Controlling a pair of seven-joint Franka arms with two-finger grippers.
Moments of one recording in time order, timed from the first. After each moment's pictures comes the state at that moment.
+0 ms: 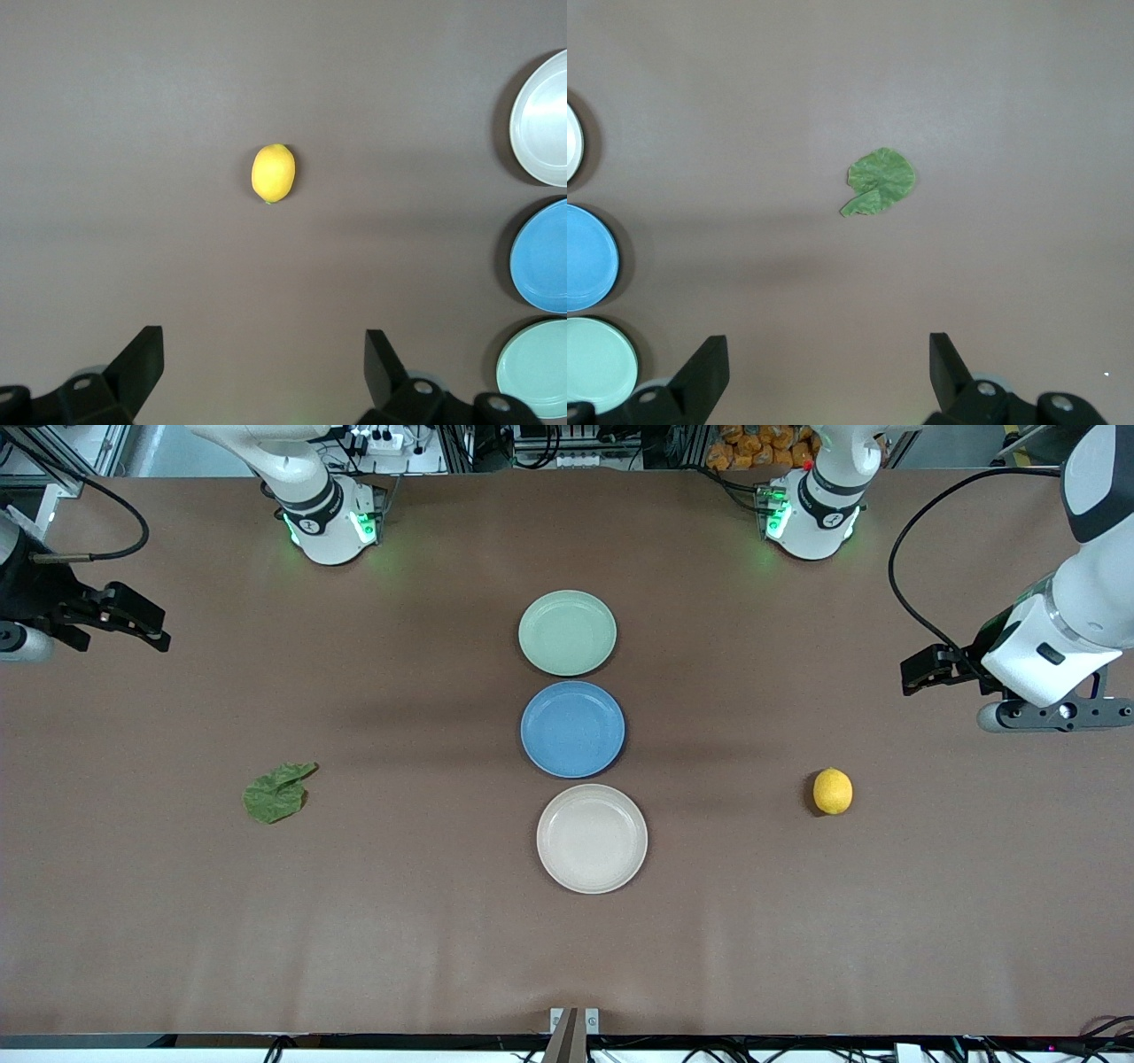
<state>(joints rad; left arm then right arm) 0.05 0.13 -0.21 -1.49 0.03 1.53 -0.16 -0.02 -0.03 0.07 -1.55 -0.01 1.50 0.07</state>
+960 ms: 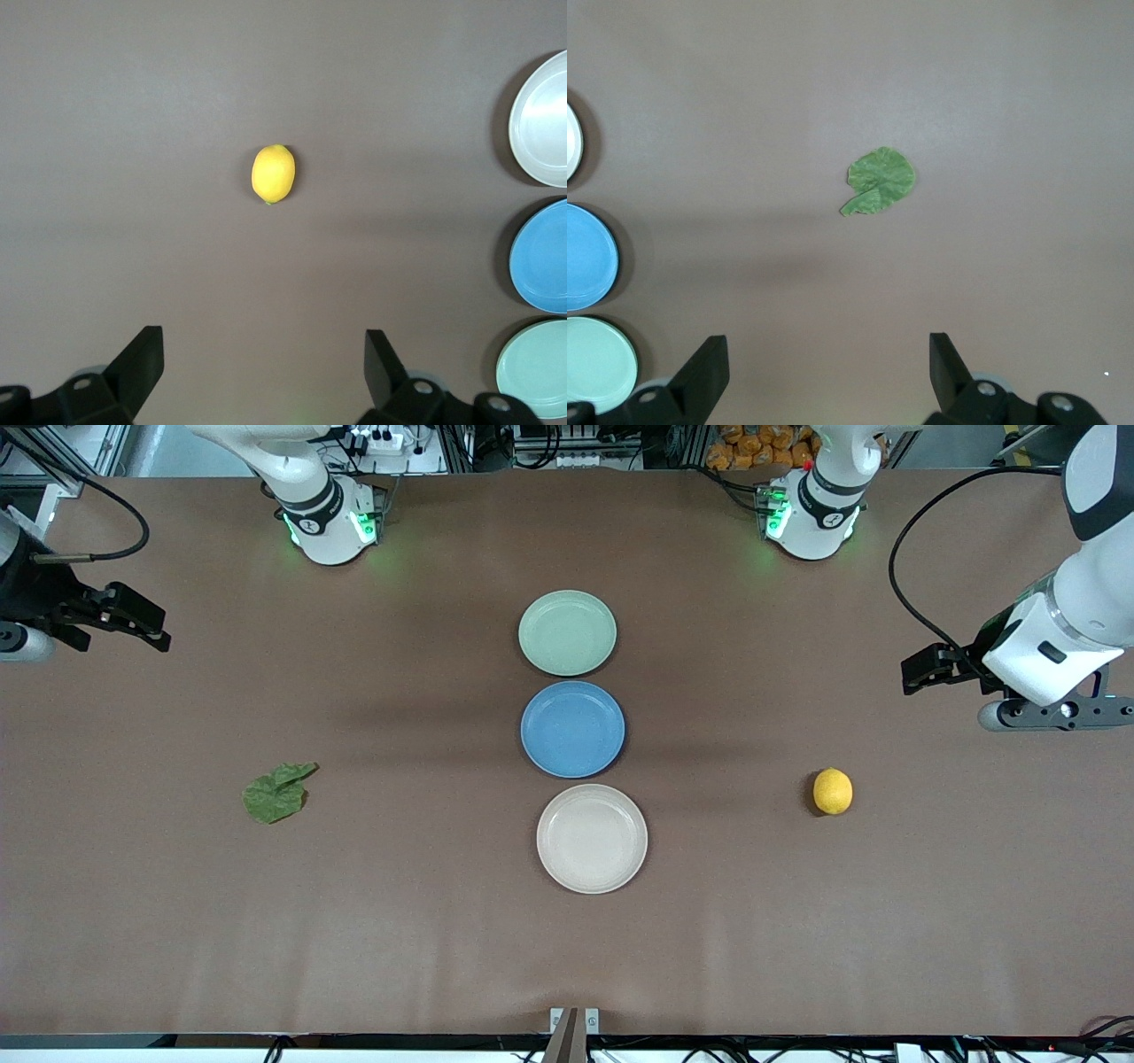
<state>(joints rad) 0.05 0.13 -0.21 -1.49 0.03 1.53 -0.16 -0.02 -0.03 0.07 -1.55 -0.01 1.50 0.07</state>
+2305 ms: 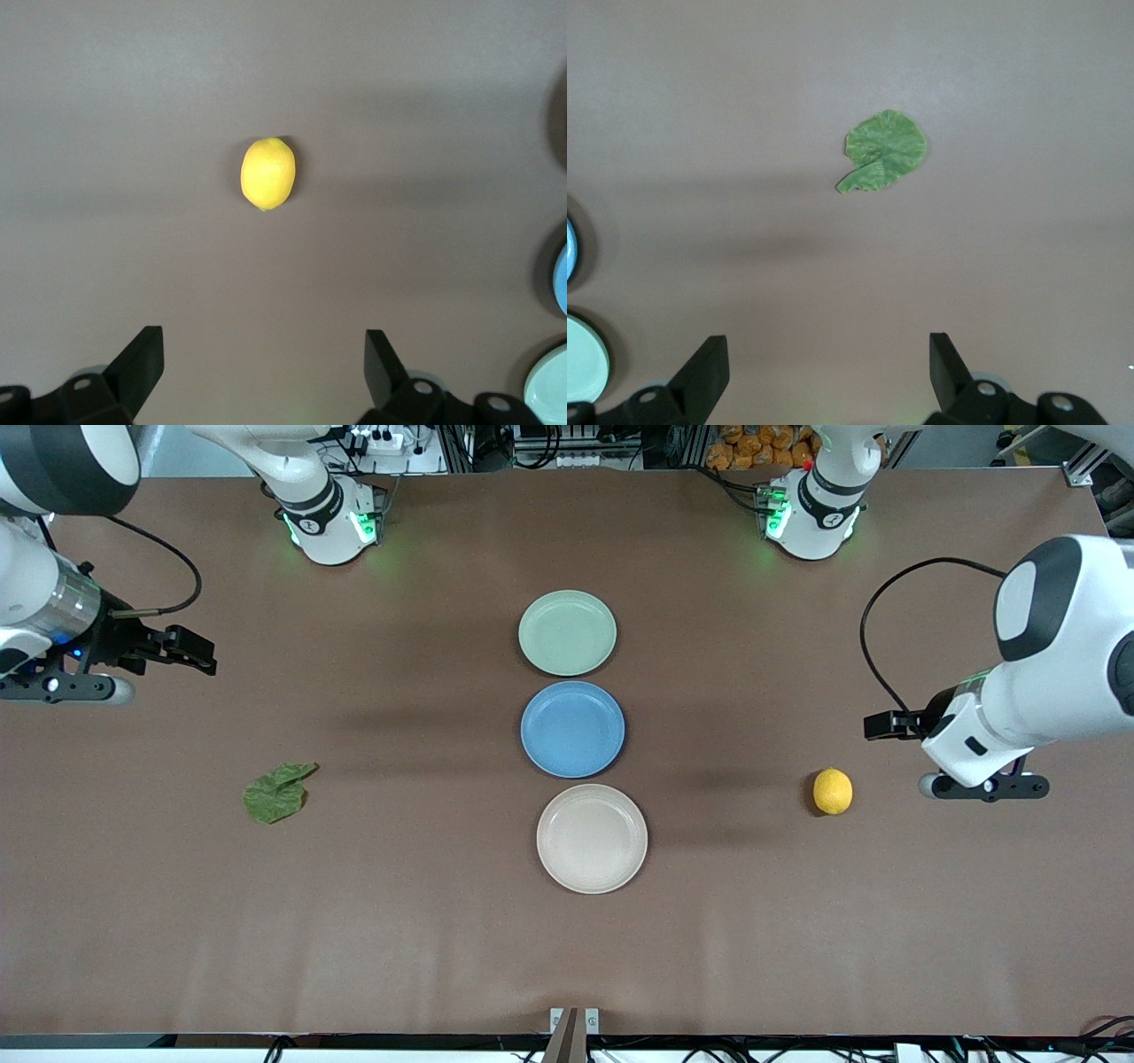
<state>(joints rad) 0.05 0.32 -0.22 -1.51 0.05 1.62 -0.16 -0.02 -0.02 0.06 -1.77 -0.01 1.63 0.07</state>
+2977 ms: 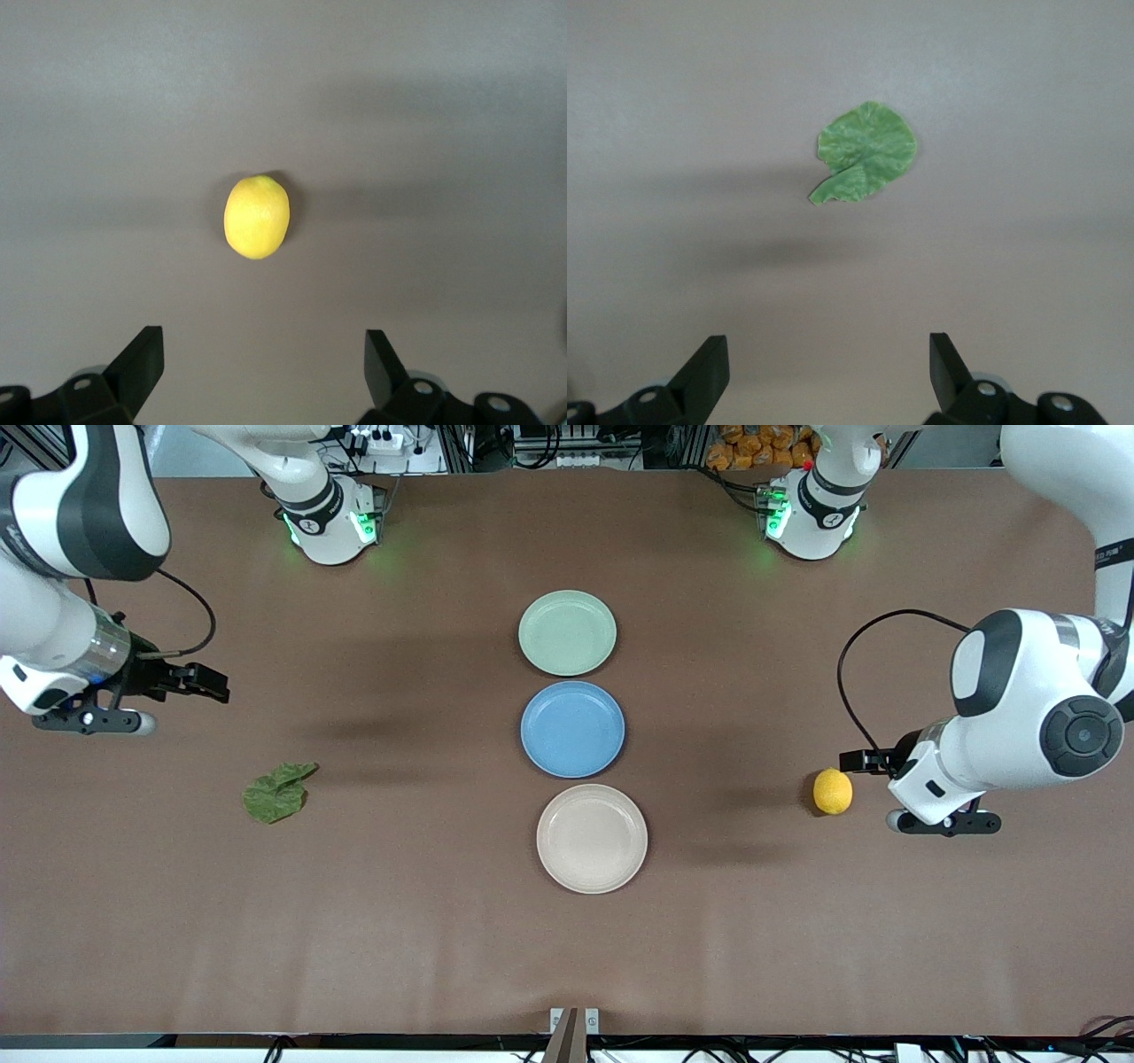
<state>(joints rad) 0.05 0.43 -0.22 -1.57 0.07 1.79 -0.16 -0.07 0.02 0.05 -1.97 -0.01 1.85 0.03</state>
